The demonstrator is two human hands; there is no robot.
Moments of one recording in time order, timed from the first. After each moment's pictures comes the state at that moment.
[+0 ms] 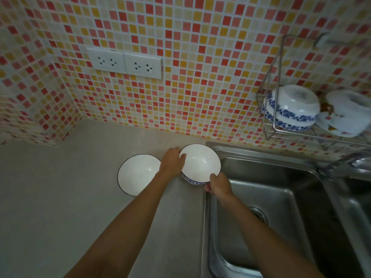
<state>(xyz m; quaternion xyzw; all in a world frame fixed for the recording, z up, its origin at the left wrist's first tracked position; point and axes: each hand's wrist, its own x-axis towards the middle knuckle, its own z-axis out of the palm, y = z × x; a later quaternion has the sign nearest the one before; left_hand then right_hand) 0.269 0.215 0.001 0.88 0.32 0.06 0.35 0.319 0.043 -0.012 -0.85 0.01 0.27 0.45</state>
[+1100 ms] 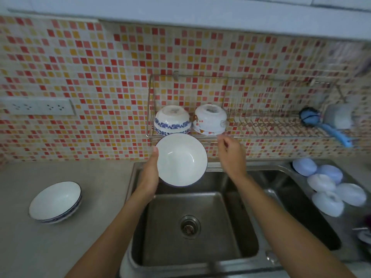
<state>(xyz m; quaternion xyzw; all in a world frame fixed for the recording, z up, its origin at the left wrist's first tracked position) 0.310 -0.068 0.135 0.60 0.23 0.21 0.74 0.441 -0.252 0.163 -0.83 -0.24 -0.20 0.46</state>
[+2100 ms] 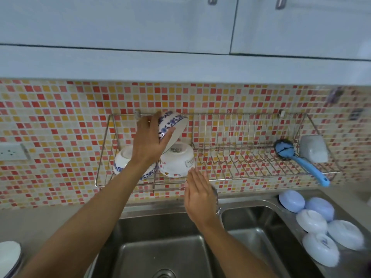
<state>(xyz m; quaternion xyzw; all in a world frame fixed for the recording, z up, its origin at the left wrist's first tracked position) 0.500 -0.093 0.270 0.88 0.07 0.44 0.16 0.517 -0.266 0.118 -0.86 -0.31 -0.34 0.23</state>
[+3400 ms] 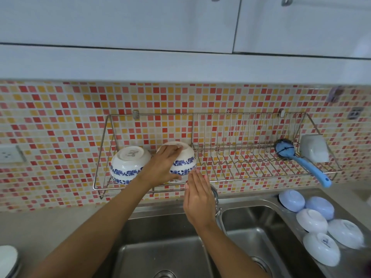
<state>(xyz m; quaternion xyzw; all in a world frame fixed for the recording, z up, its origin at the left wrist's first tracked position) 0.512 -0.093 0.205 0.98 -0.08 0.20 0.02 0.515 -0.260 0.113 -0.86 -0.28 -0.37 0.23</state>
